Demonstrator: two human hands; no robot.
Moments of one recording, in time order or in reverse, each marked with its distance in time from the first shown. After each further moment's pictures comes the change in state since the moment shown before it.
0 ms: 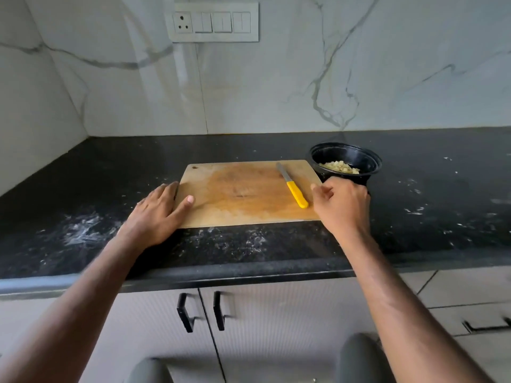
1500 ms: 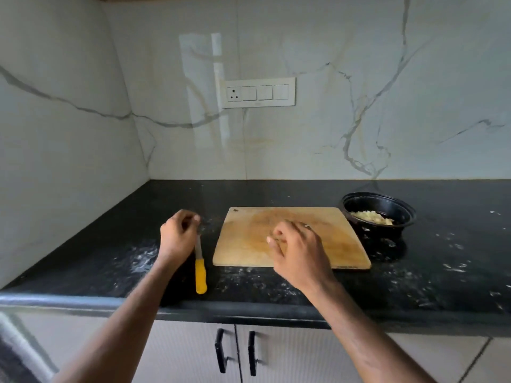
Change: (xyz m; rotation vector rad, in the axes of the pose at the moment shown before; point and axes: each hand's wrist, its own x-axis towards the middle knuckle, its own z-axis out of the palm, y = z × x) left_hand 0.006 -0.008 -0.028 -0.494 0.512 -0.187; right_hand -0.031 -0.101 0.028 0.218 -0.098 -0.482
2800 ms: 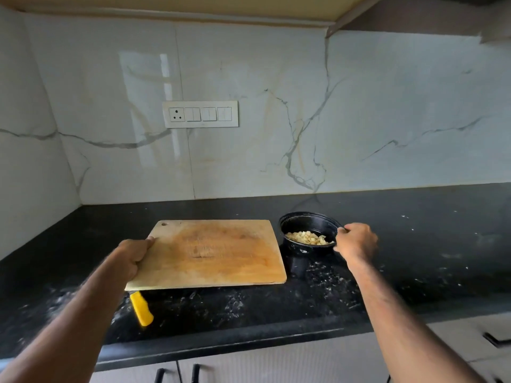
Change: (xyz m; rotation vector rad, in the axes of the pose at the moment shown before) left_hand 0.043 0.030 0.021 -0.174 -0.335 -0.771; right_hand 0.008 0.187 -0.097 -0.042 0.332 1.063
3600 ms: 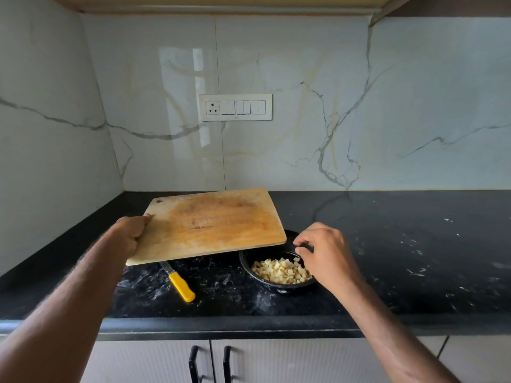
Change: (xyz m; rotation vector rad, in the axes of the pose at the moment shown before) left_hand 0.003 0.007 -0.071 -0.178 0.133 0.004; right_hand -0.129 -0.056 -0.003 -0.088 -0.390 -0.870
